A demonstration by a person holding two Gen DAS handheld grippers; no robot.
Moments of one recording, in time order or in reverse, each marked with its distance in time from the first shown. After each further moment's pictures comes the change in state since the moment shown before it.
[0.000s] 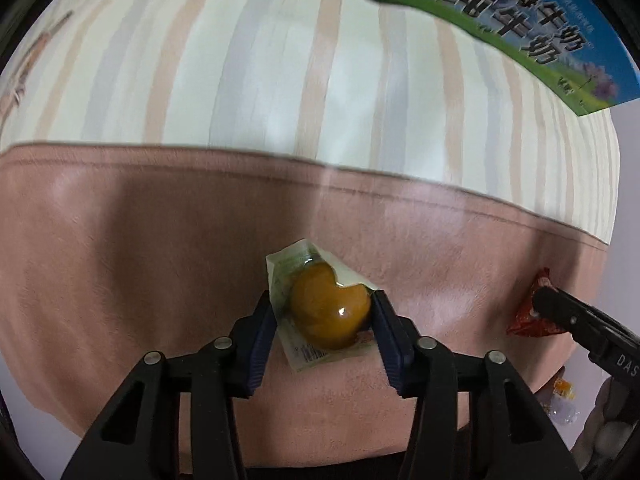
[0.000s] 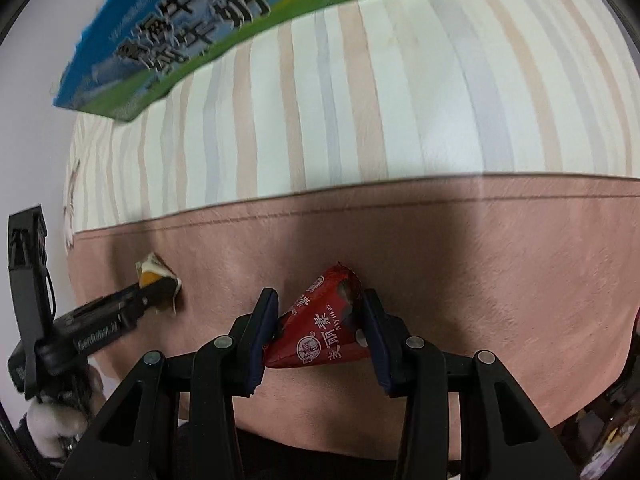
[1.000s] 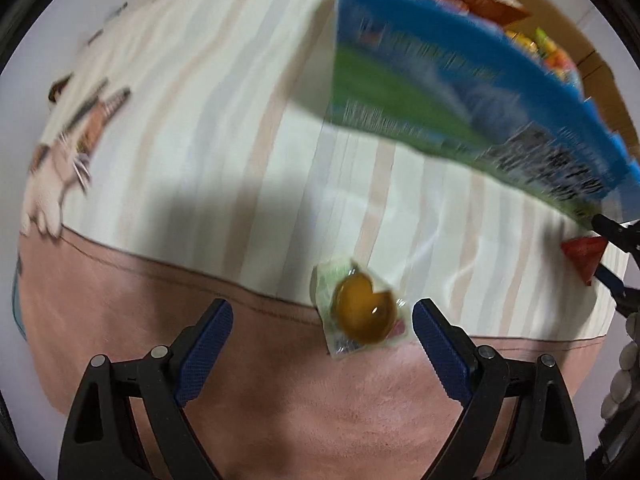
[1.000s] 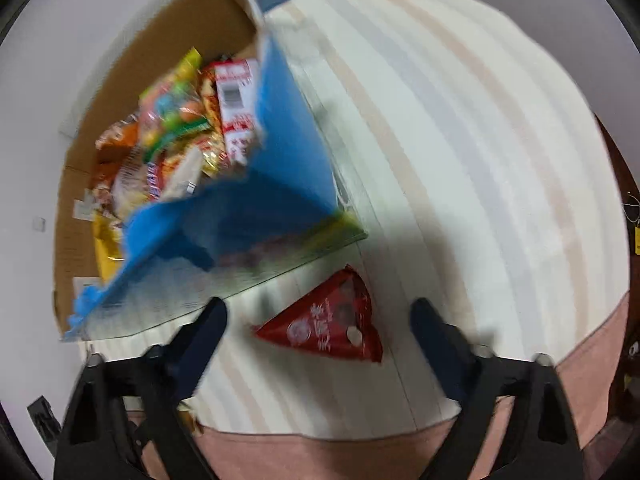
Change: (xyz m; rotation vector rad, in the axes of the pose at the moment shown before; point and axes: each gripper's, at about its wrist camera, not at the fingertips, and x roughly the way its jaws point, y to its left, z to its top) left arm -0.070 0.022 0.070 -0.113 -0.164 0.104; right arm -0.063 -0.055 0.147 0.262 -0.265 -0.009
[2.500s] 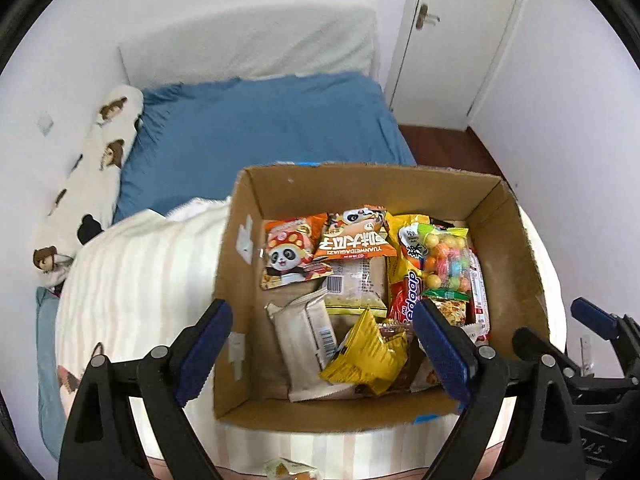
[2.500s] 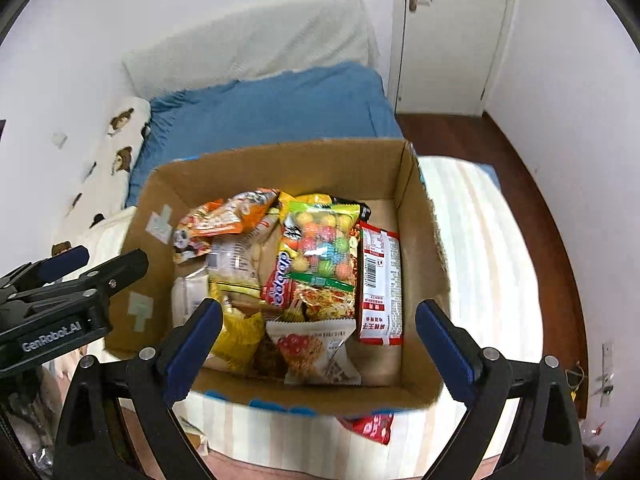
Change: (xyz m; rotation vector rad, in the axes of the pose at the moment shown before) left arm -0.150 -0.097 0.145 0.228 -0.380 -0.057; right arm -0.124 0.153 0.037 -0.451 -0.277 -0.121
